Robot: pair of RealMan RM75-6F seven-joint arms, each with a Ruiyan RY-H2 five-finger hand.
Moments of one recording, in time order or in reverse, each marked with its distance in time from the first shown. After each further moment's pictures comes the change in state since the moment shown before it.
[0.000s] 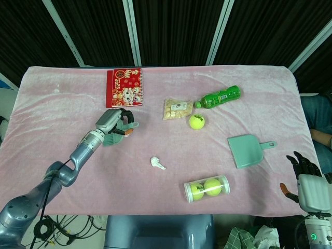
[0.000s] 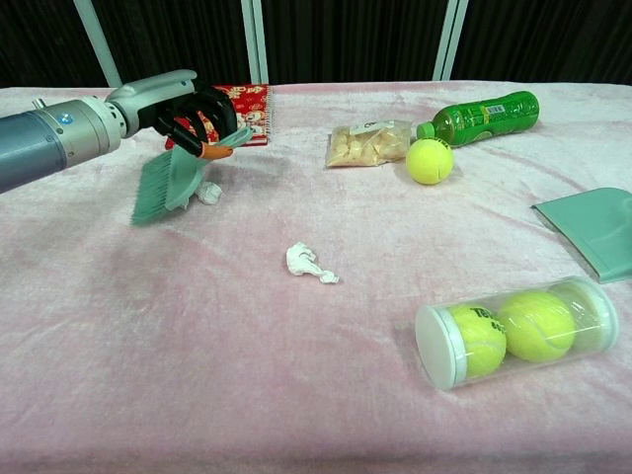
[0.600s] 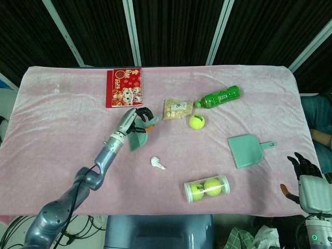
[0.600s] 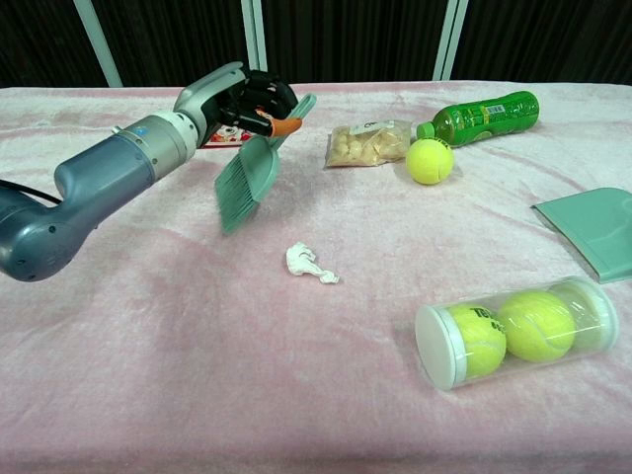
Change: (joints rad) left arm -0.108 -0.253 -0.124 0.186 -0.114 0.056 -0.242; right arm -0.005 0.008 -0.001 -0.010 0.010 -0.005 0.014
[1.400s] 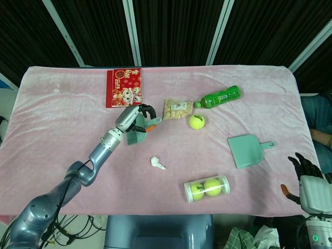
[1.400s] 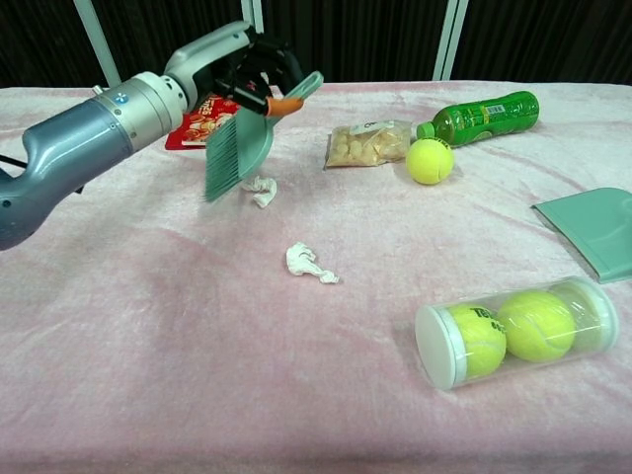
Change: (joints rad) left arm 0.017 0.158 0.112 -0.141 0.079 0.089 0.148; right arm -0.004 0.003 0.000 -0.006 0.002 0.003 0.005
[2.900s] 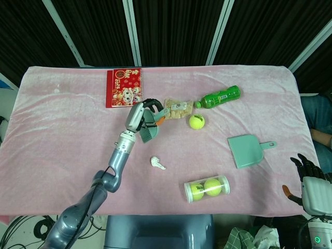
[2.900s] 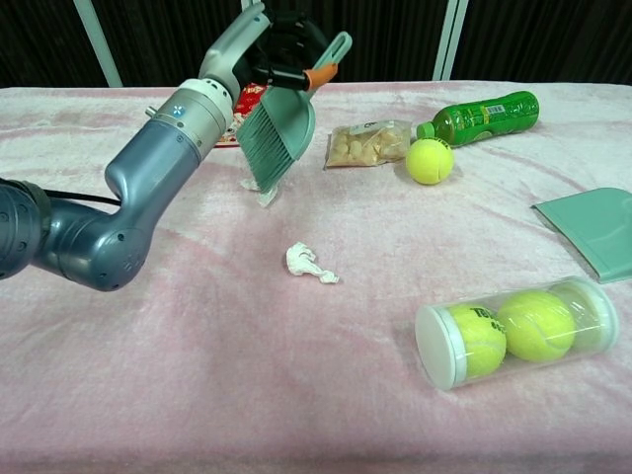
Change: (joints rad) left arm -0.119 -0.283 -0.160 0.281 -0.188 0.072 0.022; right arm -0.012 0.007 -0.001 -0.004 -0.002 0.009 0.022
